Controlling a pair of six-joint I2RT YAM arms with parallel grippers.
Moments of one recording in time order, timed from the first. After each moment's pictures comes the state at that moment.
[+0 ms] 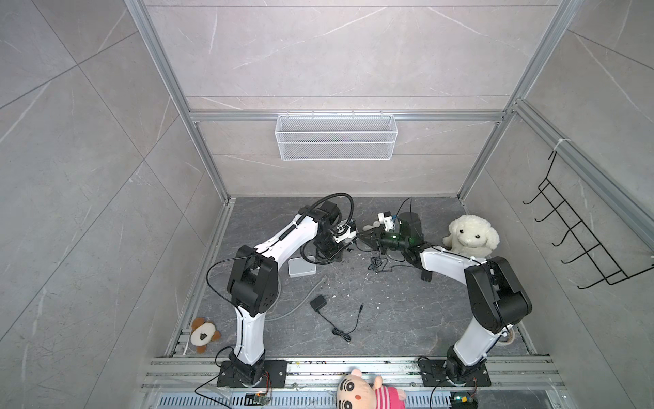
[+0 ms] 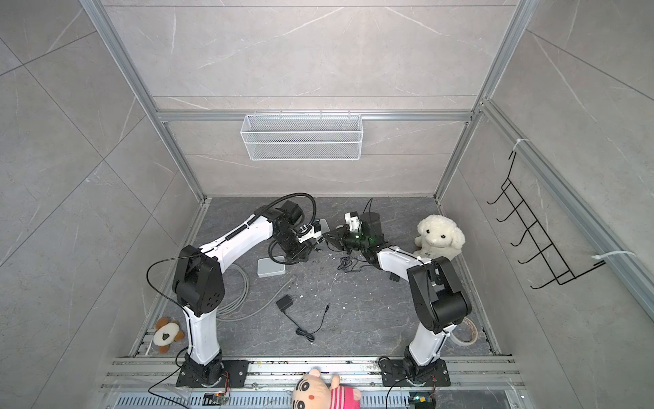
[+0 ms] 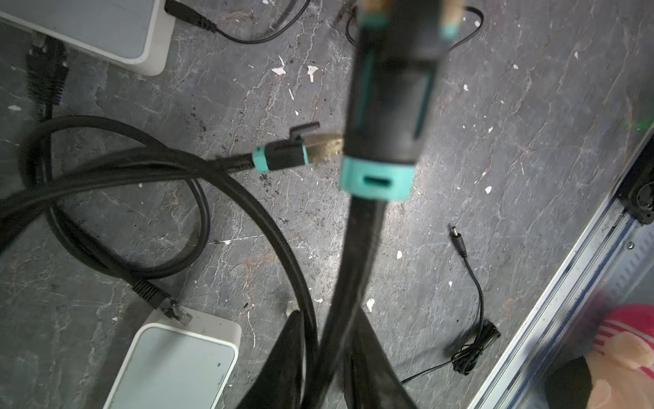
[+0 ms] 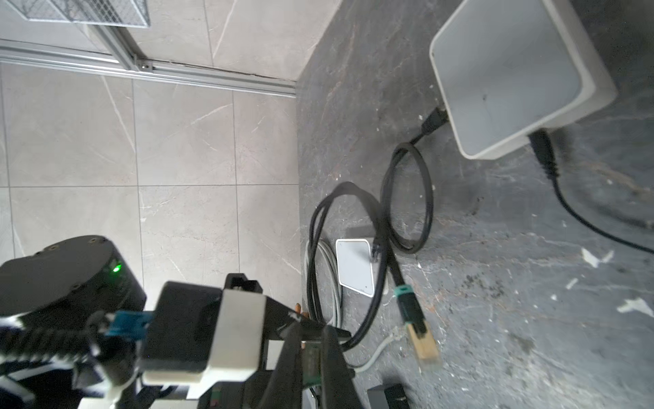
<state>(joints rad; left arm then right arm) -0.58 1.97 1.69 -1.05 0.36 0.32 0.35 1.74 0.98 0.40 -0.75 1.13</state>
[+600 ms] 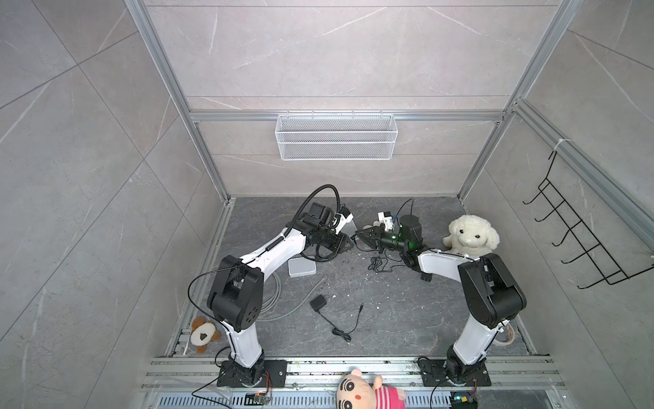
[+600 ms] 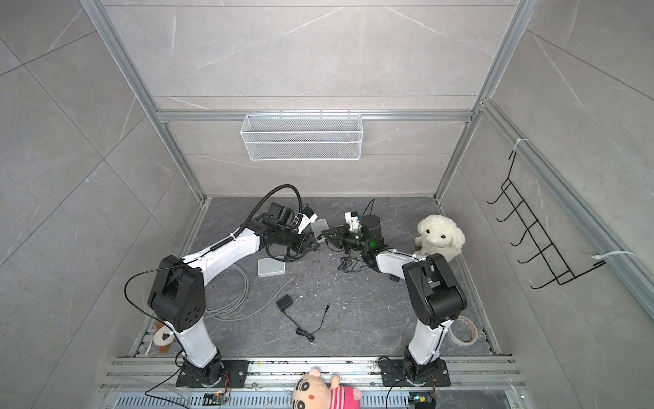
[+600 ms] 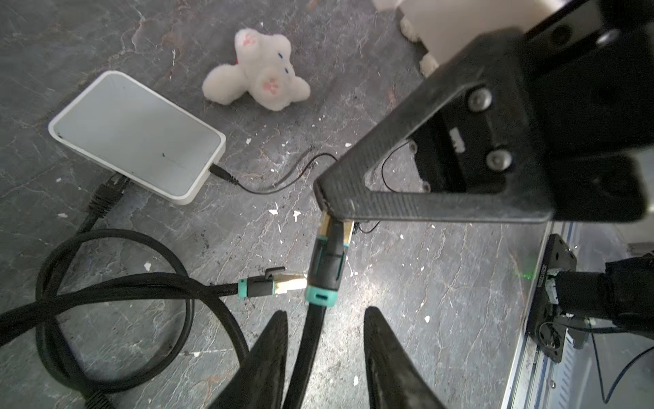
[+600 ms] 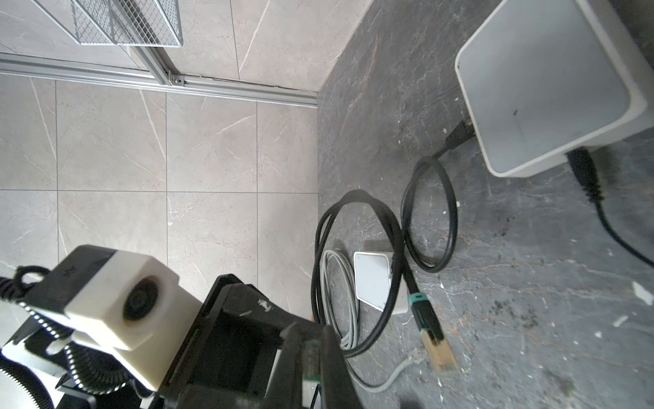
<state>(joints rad) -0.54 1.79 1.40 -0.46 0.54 -0.01 0.35 1.79 0.95 0.56 -0.75 1.23</state>
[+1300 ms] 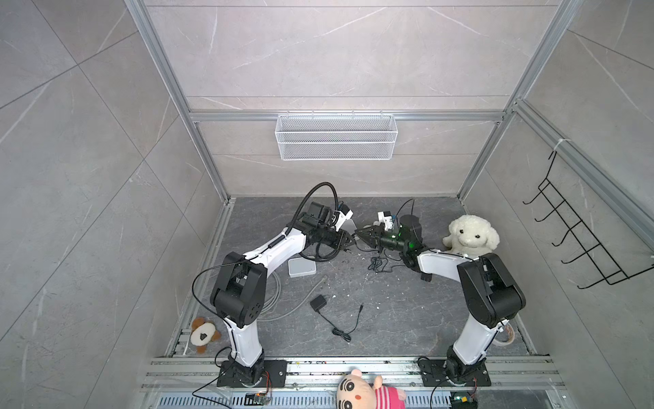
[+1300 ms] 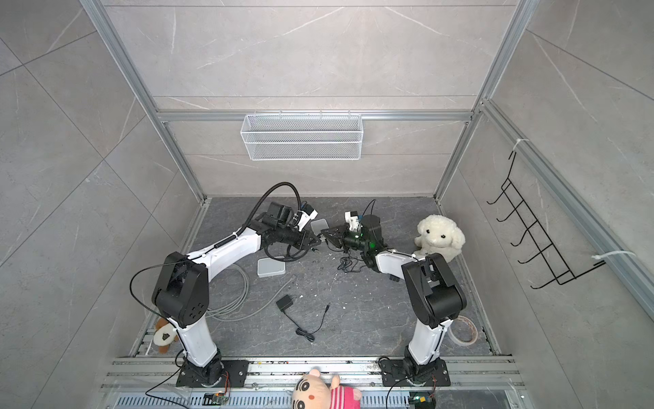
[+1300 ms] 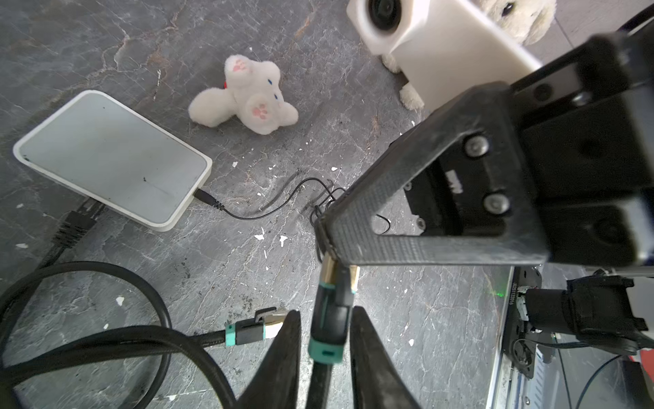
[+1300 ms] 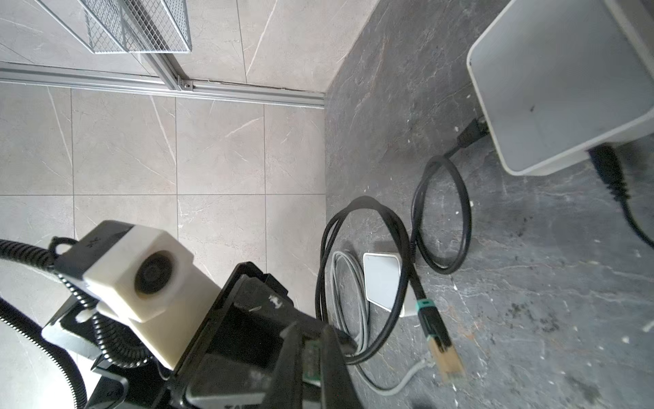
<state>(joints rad) -0.53 1.83 1.40 -0.38 0.61 -0.06 0.35 1.79 0.95 0.61 -0.75 1.28</state>
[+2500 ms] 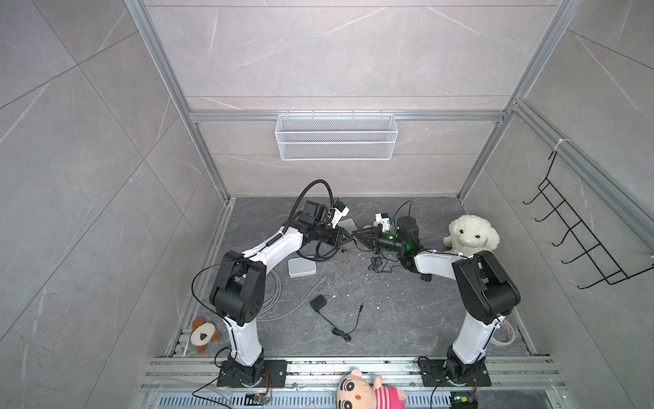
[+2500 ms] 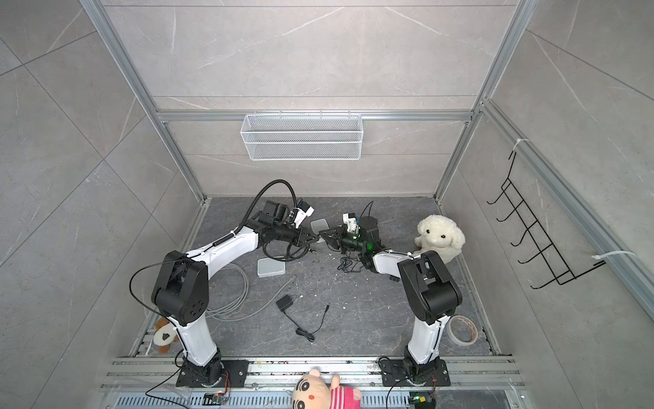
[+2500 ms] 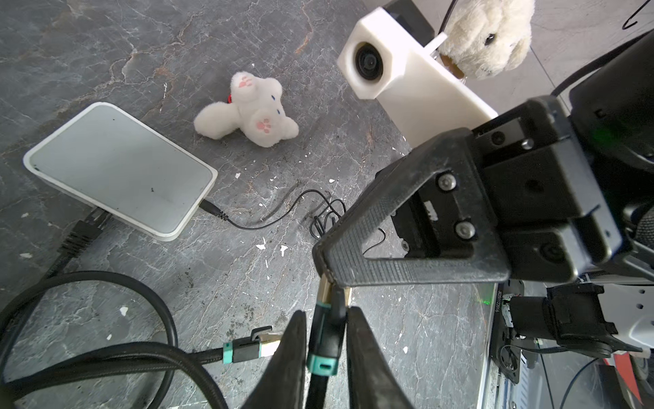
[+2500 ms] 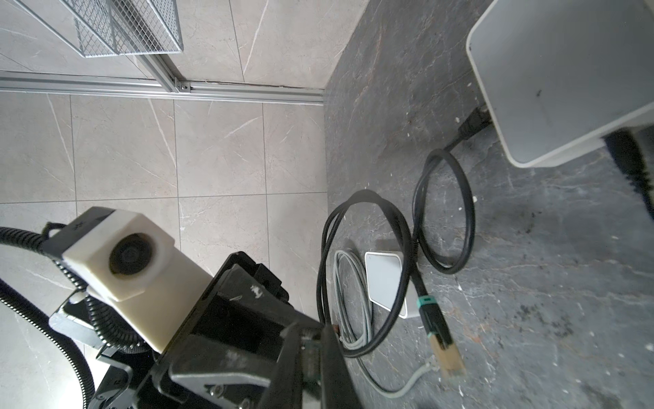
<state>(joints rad) -0.48 1.84 1.39 -0.34 0.68 -0.08 0.37 1.83 0.95 0.65 -0.75 1.32</state>
